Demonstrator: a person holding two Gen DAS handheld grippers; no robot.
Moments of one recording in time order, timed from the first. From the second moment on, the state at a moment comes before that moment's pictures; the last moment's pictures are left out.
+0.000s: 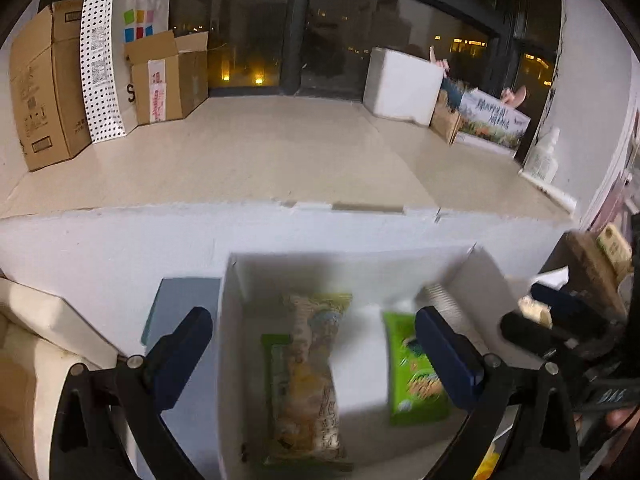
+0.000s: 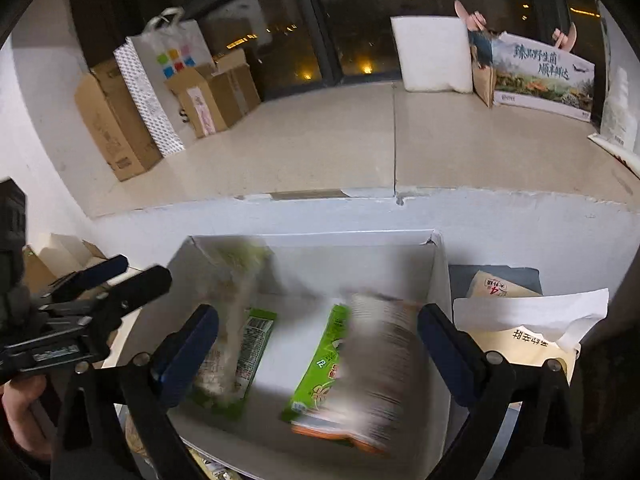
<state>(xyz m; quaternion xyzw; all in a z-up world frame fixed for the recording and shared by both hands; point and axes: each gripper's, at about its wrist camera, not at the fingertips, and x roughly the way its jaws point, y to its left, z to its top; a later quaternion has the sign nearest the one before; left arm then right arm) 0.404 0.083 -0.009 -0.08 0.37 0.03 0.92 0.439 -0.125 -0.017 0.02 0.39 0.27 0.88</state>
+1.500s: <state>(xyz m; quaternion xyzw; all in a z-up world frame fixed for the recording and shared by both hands) 0.036 0.004 -0.028 -0.10 0.32 -0.01 0.94 0.191 -0.246 -0.116 0.10 0.47 0.18 0.86</state>
